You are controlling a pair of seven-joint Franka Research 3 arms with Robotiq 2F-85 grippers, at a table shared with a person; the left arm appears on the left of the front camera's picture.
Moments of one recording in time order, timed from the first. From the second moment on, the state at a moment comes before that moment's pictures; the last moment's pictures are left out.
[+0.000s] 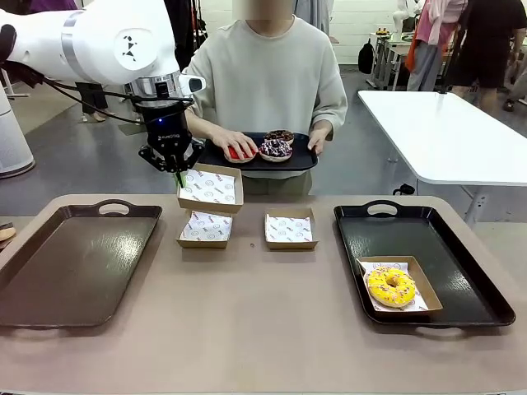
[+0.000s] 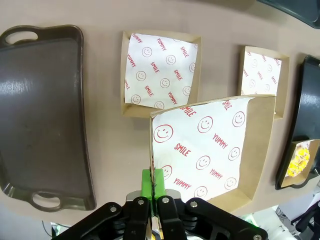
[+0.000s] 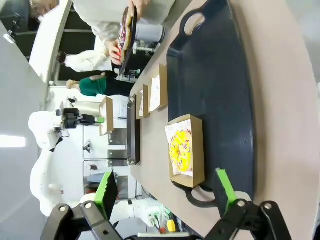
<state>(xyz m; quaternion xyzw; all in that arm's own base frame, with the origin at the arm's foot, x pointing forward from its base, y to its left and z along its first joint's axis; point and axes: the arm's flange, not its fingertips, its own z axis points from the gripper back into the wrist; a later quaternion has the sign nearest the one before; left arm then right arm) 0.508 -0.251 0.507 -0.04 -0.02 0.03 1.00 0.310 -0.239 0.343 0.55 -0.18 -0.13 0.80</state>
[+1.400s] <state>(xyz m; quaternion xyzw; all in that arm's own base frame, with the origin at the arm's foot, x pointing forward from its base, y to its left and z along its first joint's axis) 0.508 -0.251 0.506 -0.04 -0.02 0.04 1.00 0.309 -0.240 0.344 0.55 -0.18 -0.13 0.80</state>
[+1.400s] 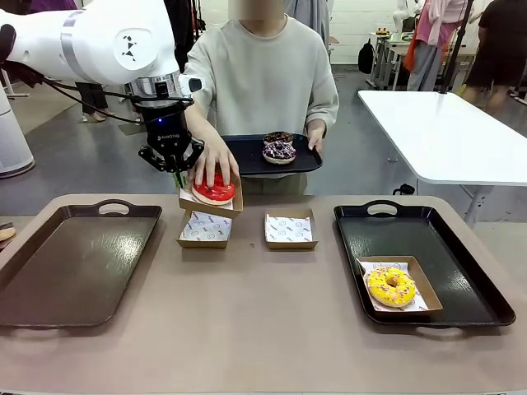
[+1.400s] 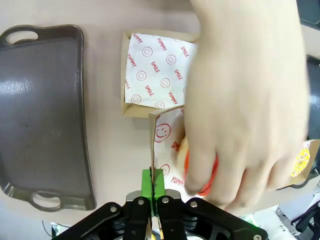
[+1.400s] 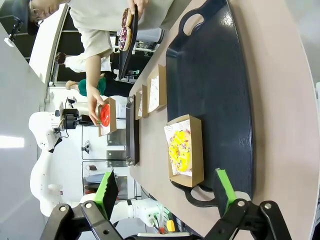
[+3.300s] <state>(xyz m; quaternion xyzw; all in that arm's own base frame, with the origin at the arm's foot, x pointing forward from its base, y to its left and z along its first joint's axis) 0.473 -0.110 0.551 -0.09 -0.01 -0.06 0.99 0.486 -0.030 0.454 0.41 -0.15 -0.08 0.90</state>
